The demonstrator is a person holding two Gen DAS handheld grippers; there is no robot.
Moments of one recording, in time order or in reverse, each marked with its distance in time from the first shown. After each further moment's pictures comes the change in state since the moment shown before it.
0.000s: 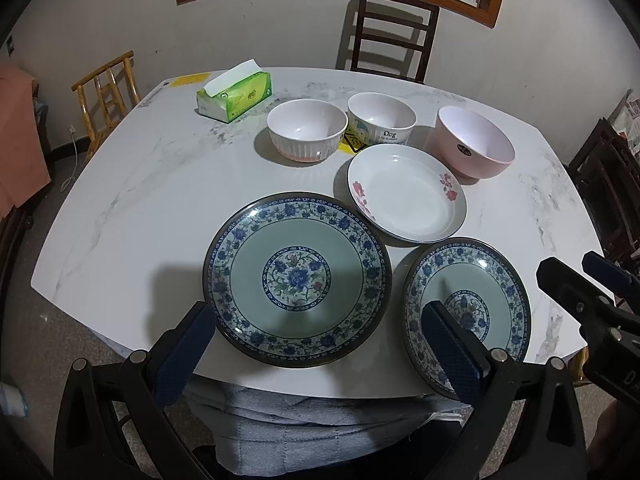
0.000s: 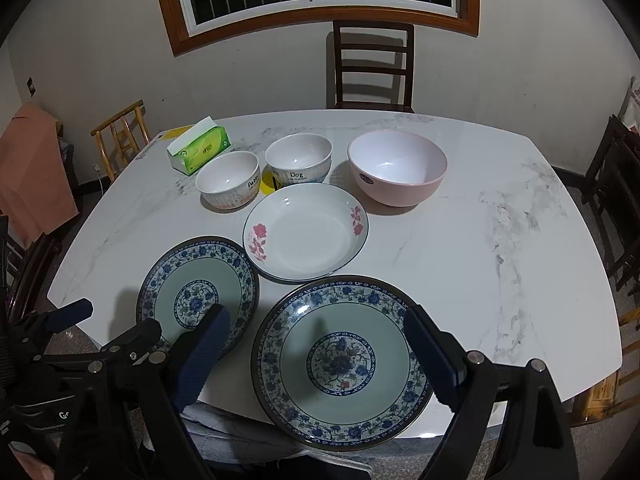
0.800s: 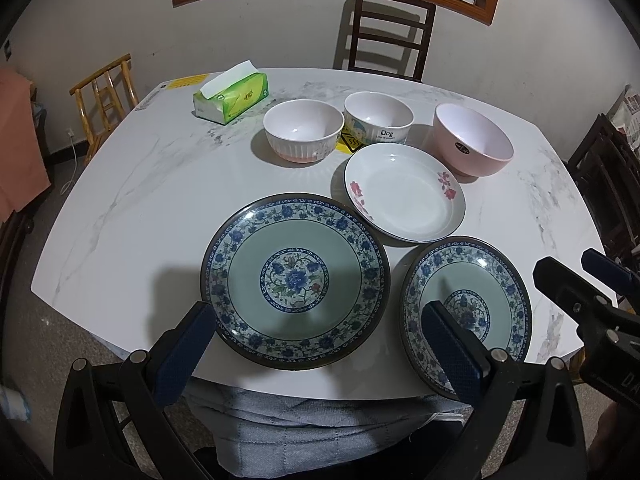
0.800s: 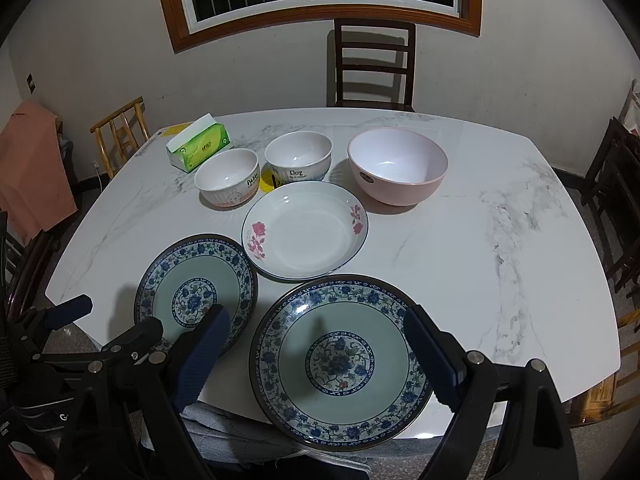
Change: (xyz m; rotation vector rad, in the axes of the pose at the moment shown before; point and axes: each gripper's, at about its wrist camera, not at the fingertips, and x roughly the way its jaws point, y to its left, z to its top) left arm 0.004 -0.002 -0.001 0.008 0.003 0.000; right arm 0.003 0.000 0.002 -0.002 0.010 -0.003
